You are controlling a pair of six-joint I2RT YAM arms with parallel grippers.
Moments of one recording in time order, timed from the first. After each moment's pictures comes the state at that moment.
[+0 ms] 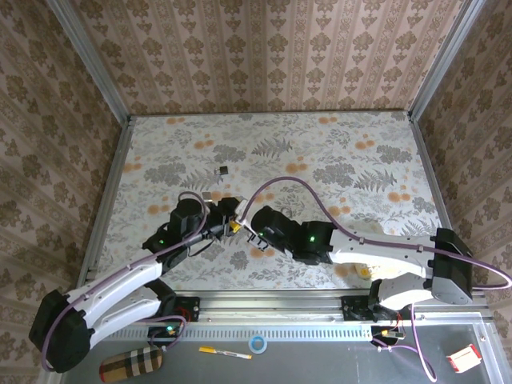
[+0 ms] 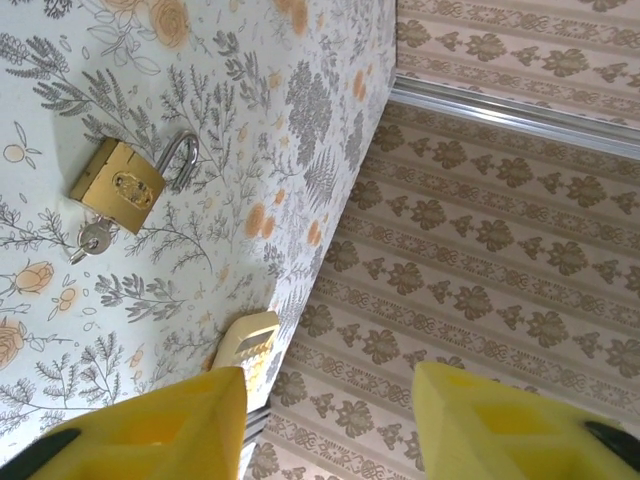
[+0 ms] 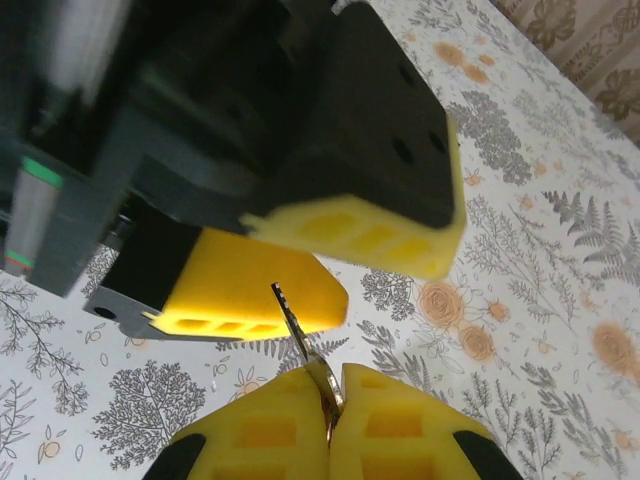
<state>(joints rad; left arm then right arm) -0.73 0.89 0.43 0.11 0.27 -1.68 1.19 1.38 1.02 -0.30 0.43 -0.05</state>
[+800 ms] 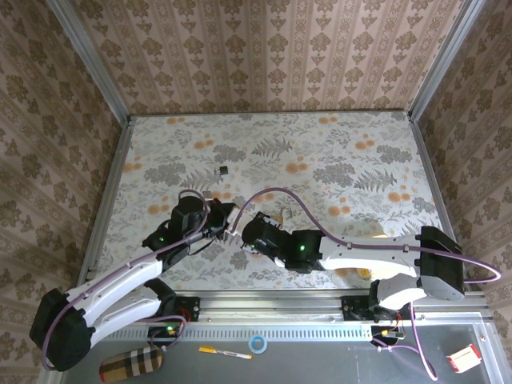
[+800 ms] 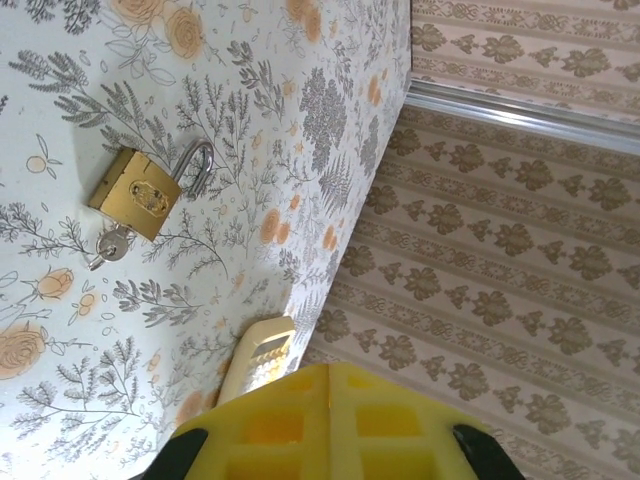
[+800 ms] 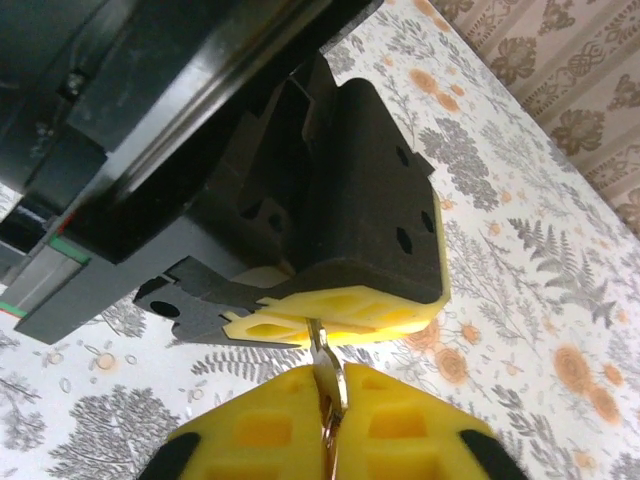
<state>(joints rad) -0.73 0.88 0.49 0.01 0.25 -1.61 1.24 1.43 1.00 -0.21 0.55 -0.09</state>
